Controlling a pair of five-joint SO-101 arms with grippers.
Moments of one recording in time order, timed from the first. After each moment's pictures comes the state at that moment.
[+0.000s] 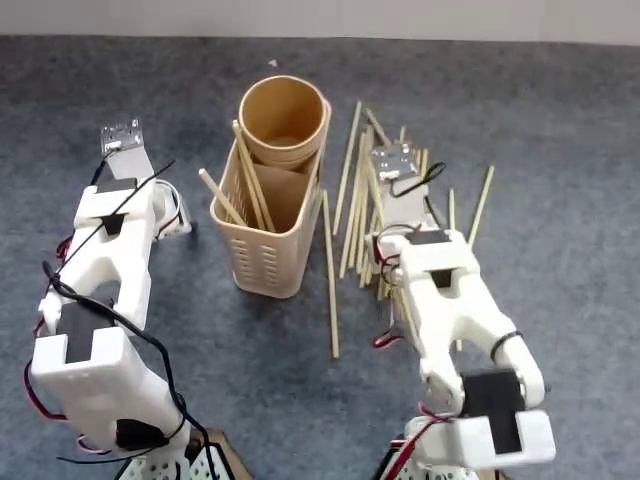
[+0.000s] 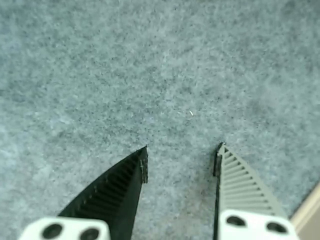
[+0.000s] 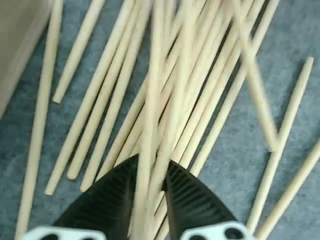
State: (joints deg) left arm -16.1 12.9 20.4 47.6 14.6; right arm -13.5 -7.3 41.1 30.9 10.5
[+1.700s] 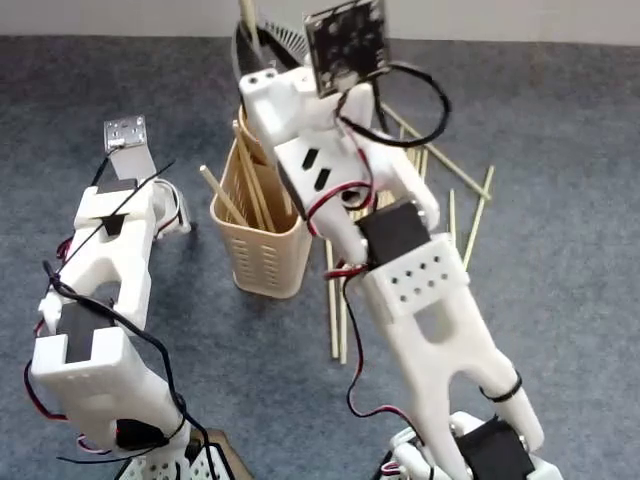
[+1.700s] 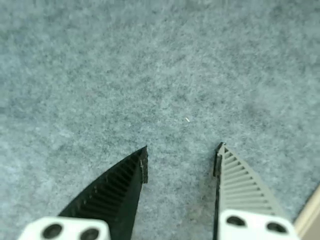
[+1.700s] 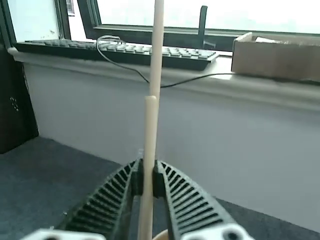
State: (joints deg) left arm -16.1 12.9 20.8 45.5 11.1; right arm -35.2 -19.7 5.3 17.8 0.1
